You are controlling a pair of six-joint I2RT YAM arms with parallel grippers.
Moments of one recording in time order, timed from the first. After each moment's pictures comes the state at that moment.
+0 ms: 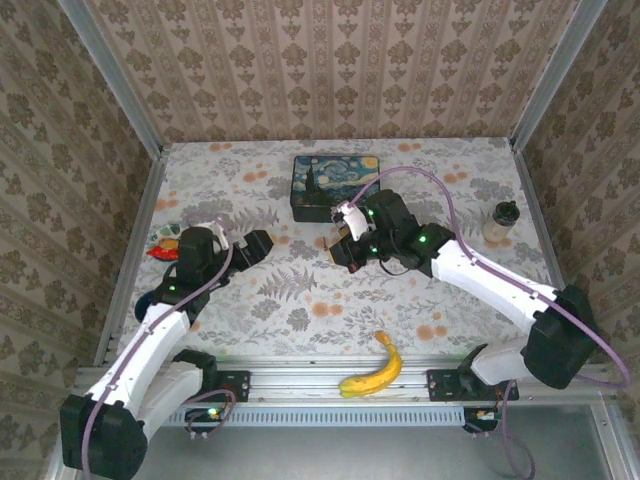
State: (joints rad) left arm -0.32 0.85 0.55 -0.20 0.35 -0.73; right arm 0.67 1.37 1.07 -0.40 -0.45 0.18
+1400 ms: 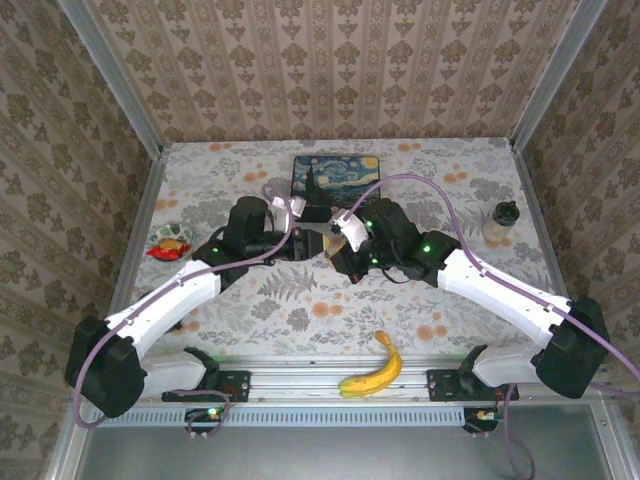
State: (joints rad) left arm -0.63 1.21 0.85 -0.11 0.65 -0.66; right arm 0.75 1.31 1.07 -0.47 -0.32 0.08
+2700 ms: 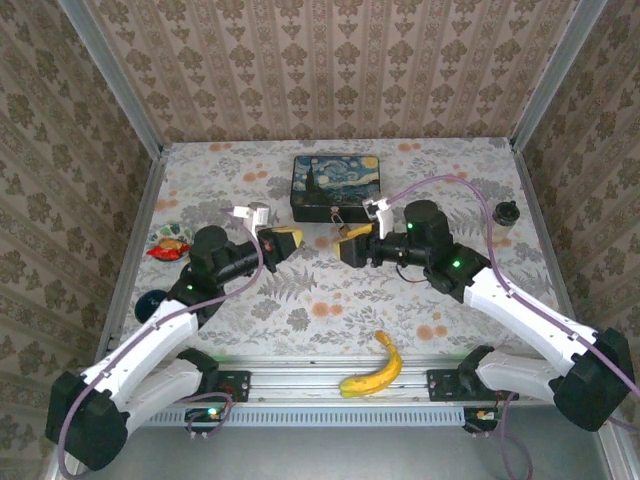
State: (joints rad) left arm -0.55 0.89 0.55 0.27 0.54 -0.54; right arm 0.59 1.11 0.84 -0.06 -0.48 0.43
